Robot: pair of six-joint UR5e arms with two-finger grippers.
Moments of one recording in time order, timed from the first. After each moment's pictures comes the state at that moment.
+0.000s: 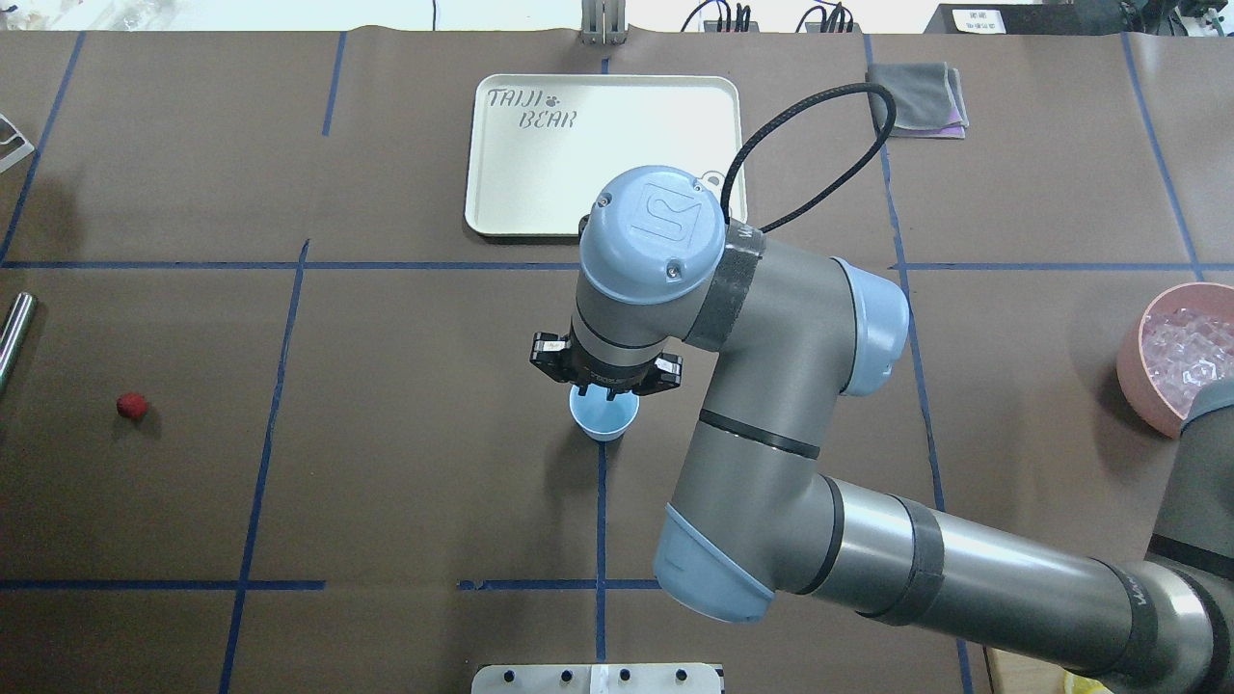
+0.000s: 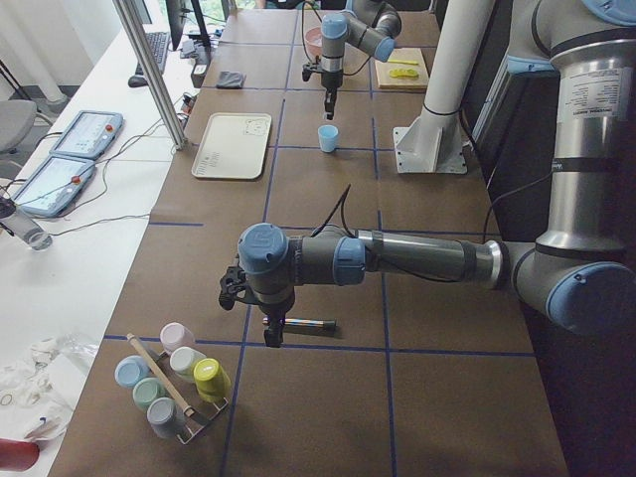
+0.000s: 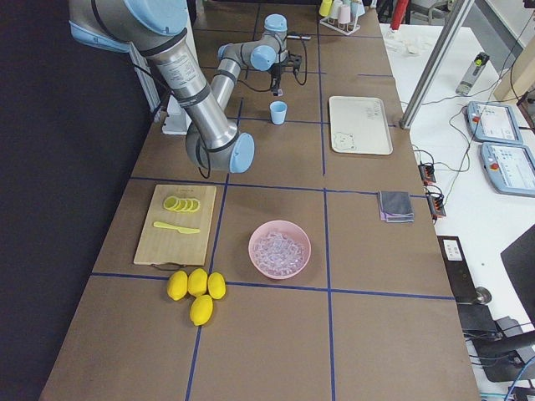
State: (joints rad) left arm -1.59 -1.54 -1.69 -1.47 -2.39 0.10; right arm 0.48 -0.76 1.75 -1.73 1.91 1.41
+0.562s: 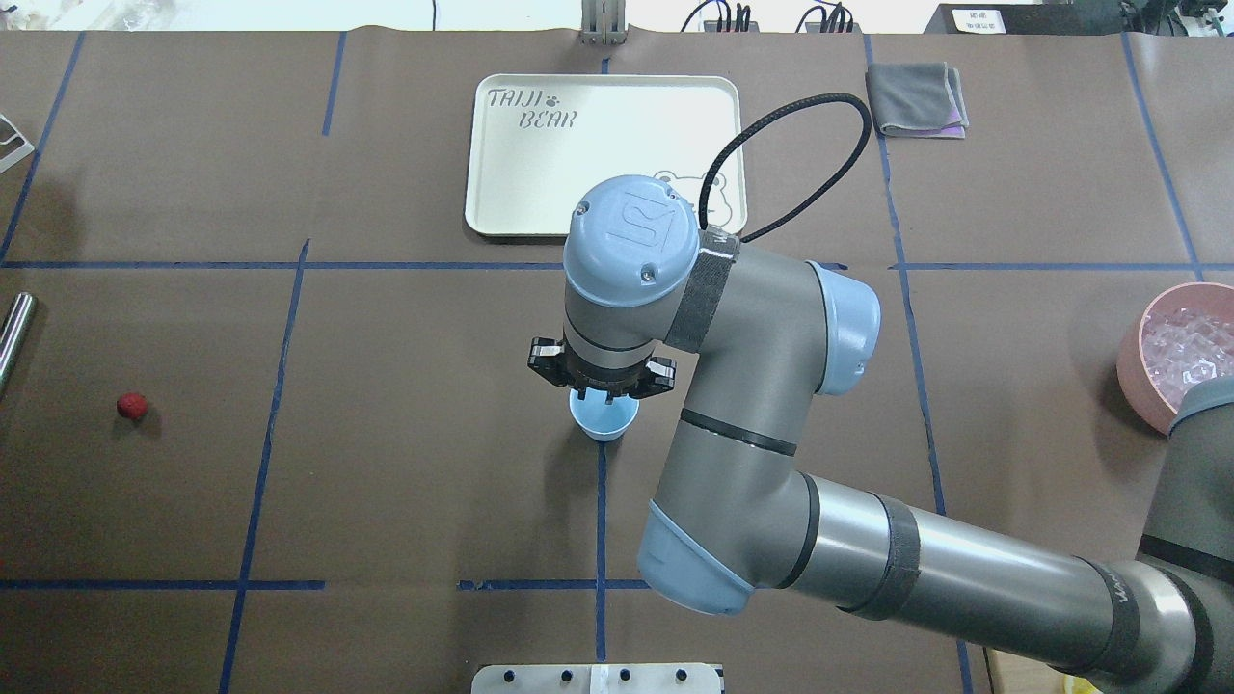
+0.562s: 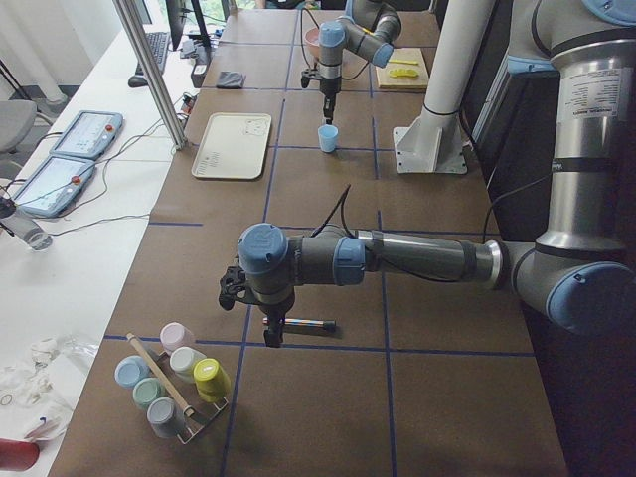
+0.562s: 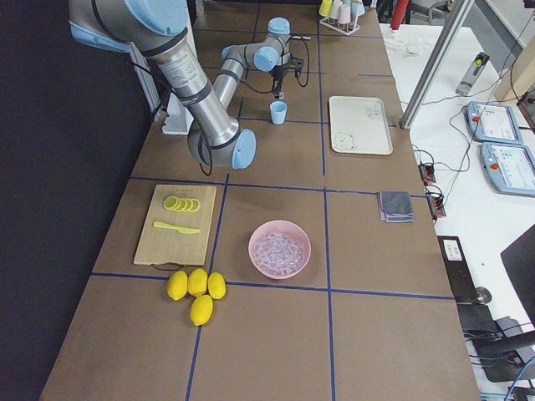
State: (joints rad) left arm -1.59 -1.54 -1.69 -1.47 -2.39 0.10; right arm 0.47 -0.75 1.71 -1.73 1.91 1.41
